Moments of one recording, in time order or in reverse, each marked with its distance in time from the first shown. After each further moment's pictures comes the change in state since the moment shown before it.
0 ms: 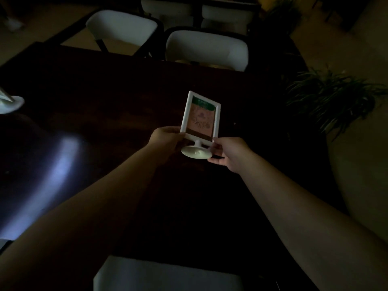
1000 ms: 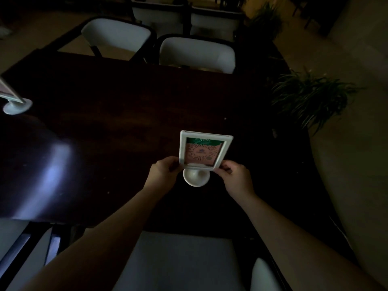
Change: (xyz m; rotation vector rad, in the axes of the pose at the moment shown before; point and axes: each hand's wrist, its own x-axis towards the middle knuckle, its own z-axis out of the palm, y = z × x) left_hand -0.096 -0.085 -0.035 0.568 -0.057 0.382; right_hand -0.083 0.107 -0.046 -0.692 0.233 -0.645
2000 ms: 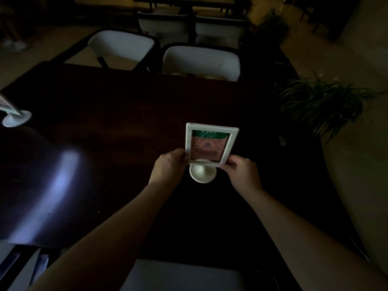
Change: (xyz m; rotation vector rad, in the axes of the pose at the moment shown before) left_hand 0.061 0.027 0.017 0.292 0.183 0.303; right_hand 0.072 0.006 -0.012 -0.141 0.070 -0.116
